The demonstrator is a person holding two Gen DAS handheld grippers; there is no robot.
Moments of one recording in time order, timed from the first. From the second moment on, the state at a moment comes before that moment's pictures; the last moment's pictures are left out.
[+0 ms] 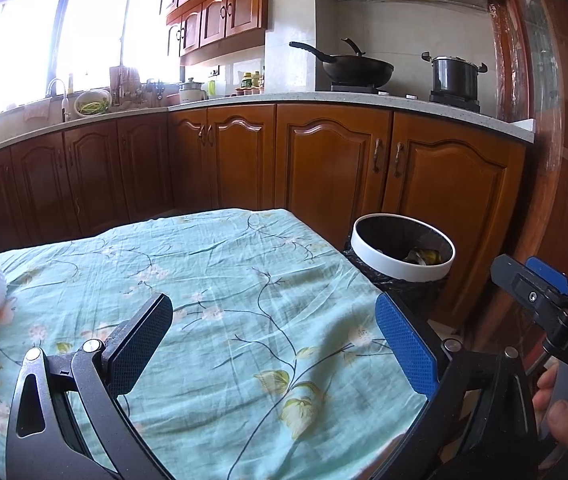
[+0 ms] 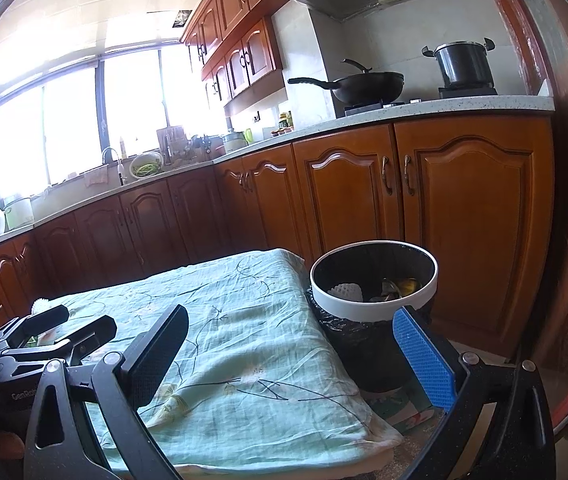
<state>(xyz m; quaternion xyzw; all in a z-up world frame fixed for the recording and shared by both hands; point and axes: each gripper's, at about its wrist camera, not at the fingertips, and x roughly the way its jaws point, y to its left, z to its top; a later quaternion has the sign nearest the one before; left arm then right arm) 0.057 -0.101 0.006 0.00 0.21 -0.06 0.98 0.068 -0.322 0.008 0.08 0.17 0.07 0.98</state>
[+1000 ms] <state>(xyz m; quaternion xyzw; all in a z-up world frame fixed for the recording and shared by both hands) 0.061 -0.099 0.007 0.00 0.21 -0.06 0.98 0.069 -0.317 0.012 0.08 0.17 0.08 0.98</state>
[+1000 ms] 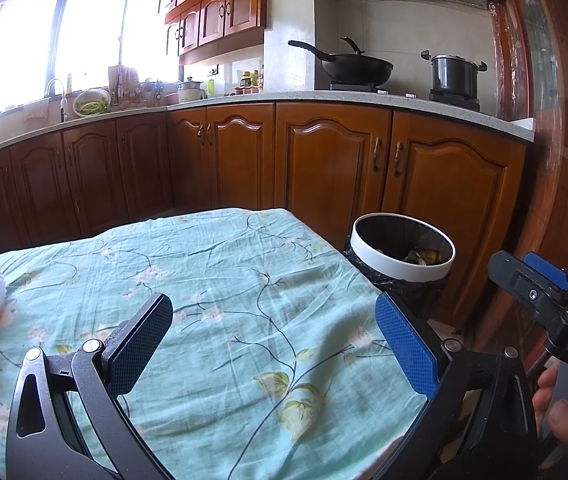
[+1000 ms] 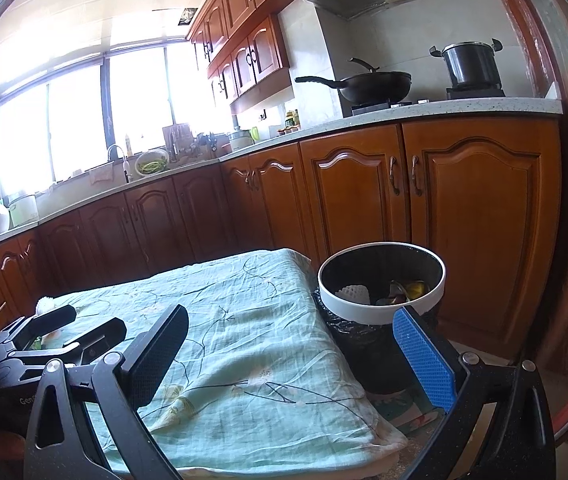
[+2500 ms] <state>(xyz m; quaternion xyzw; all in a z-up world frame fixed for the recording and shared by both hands) 0.074 -0.095 0.004 0.01 0.22 -0.07 0.97 0.076 -0.316 0.014 0.09 0.18 0.08 0.98</state>
